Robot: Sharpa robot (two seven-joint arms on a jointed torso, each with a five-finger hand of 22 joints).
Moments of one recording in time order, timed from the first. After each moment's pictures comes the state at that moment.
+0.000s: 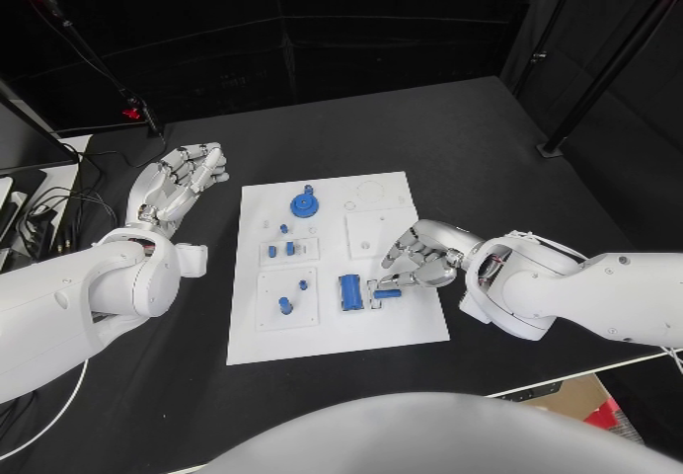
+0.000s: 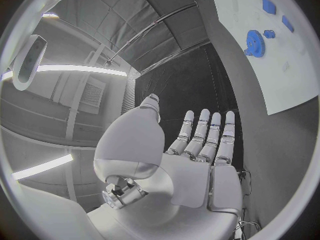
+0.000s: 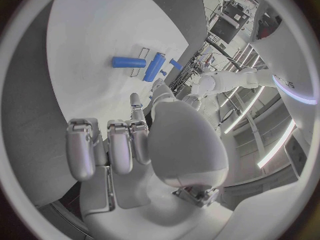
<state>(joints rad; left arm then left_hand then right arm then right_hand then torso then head) 1.24 -0.72 -0.24 1.35 -0.05 -0.43 0.68 1.18 0.00 -0.06 0.29 0.29 0.33 0.15 0.64 0.10 0.39 0.26 0.65 0.10 0.17 0.26 0.82 0.19 0.10 0.40 0.29 0.07 0.66 1.06 -1.22 -0.16 1.97 -1.24 -0.51 -0.25 1.39 -0.13 -0.01 0.29 0.15 1.03 0.11 0.16 0.11 1.47 0.05 1.57 1.31 1.47 -0.02 1.57 1.31 0.01 1.47 0.09 1.57 1.31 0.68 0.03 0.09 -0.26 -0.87</state>
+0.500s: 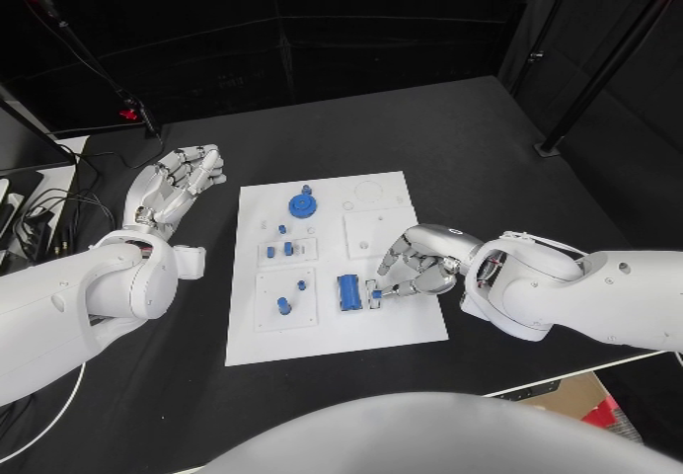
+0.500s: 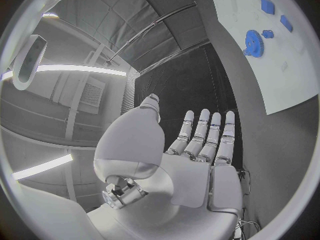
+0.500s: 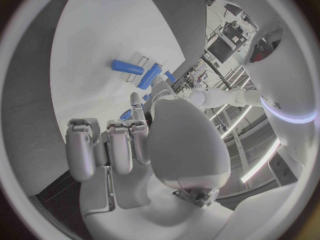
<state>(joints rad) 1.24 -0.72 -0.24 1.35 -0.05 -0.43 0.68 1.18 0.00 -0.06 0.29 0.29 0.33 0.15 0.64 0.10 0.39 0.26 0.65 0.10 0.17 0.26 0.82 0.18 0.10 0.40 0.29 0.07 0.66 1.06 -1.21 -0.16 1.97 -1.40 -0.46 -0.22 1.41 -0.16 0.02 0.29 0.14 1.03 0.11 0.16 0.11 1.47 0.05 1.57 1.31 1.47 -0.02 1.57 1.31 0.01 1.47 0.09 1.57 1.31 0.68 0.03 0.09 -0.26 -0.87</state>
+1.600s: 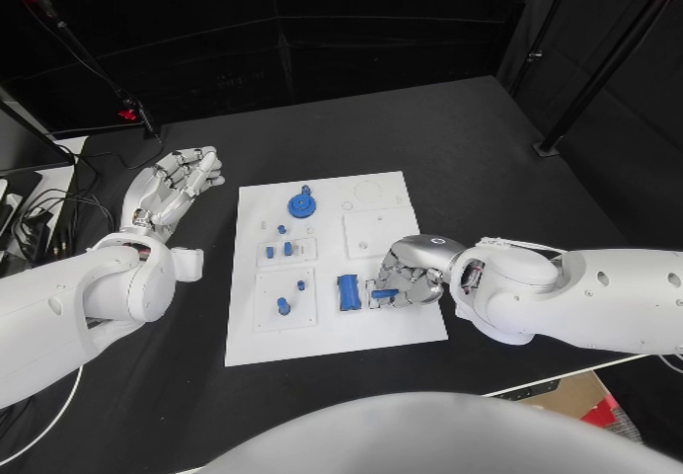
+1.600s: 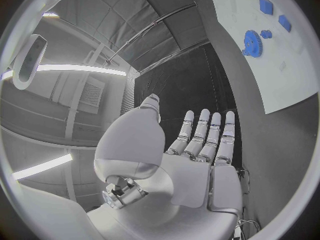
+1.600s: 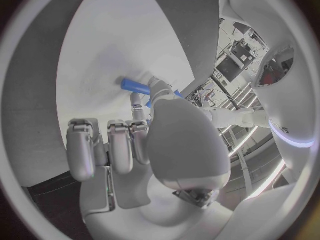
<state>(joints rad) 1.23 -0.73 -0.24 1.36 -0.05 -0.43 0.68 1.18 0.01 -0.06 0.29 0.29 0.32 0.15 0.64 0.10 0.39 0.26 0.65 0.09 0.17 0.26 0.82 0.18 0.10 0.40 0.29 0.07 0.66 1.05 -1.15 -0.16 1.96 -1.56 -0.34 -0.40 1.43 -0.17 0.04 0.29 0.28 1.05 0.11 0.16 0.11 1.47 0.05 1.57 1.31 1.47 -0.02 1.57 1.31 0.01 1.47 0.09 1.57 1.31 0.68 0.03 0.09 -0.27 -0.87</state>
